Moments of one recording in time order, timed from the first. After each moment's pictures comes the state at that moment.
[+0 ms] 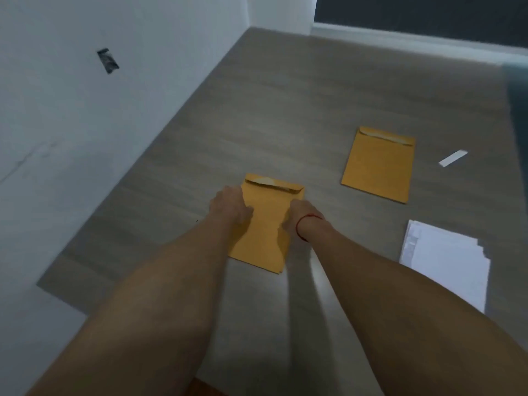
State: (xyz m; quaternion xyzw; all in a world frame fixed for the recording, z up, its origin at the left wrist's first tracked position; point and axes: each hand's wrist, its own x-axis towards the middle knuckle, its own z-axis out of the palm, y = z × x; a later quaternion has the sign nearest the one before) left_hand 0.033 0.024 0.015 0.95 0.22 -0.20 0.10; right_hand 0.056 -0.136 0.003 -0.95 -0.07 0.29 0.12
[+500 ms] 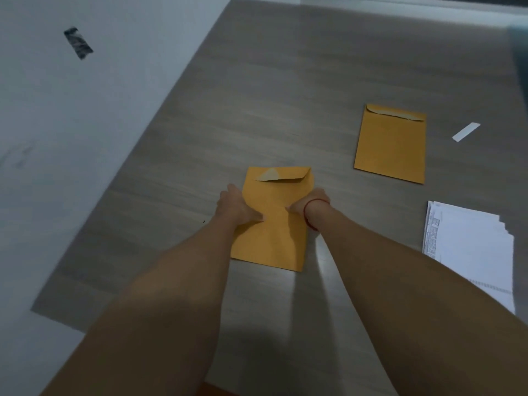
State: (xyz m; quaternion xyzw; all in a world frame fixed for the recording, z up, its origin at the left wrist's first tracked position) left_hand 0.040 0.054 -0.024 0.88 0.29 -0.23 0.31; right_hand 0.071 -0.105 -0.018 -0.86 0.23 0.30 0.35
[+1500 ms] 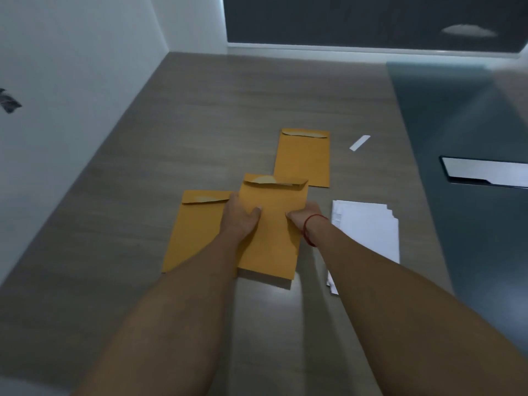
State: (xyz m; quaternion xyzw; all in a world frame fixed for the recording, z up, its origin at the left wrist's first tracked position) left_hand 0.031 -0.116 0.005 0.88 0.19 -0.10 0.42; right_hand 0.035 -0.270 0.019 -0.77 0.26 0.20 0.55
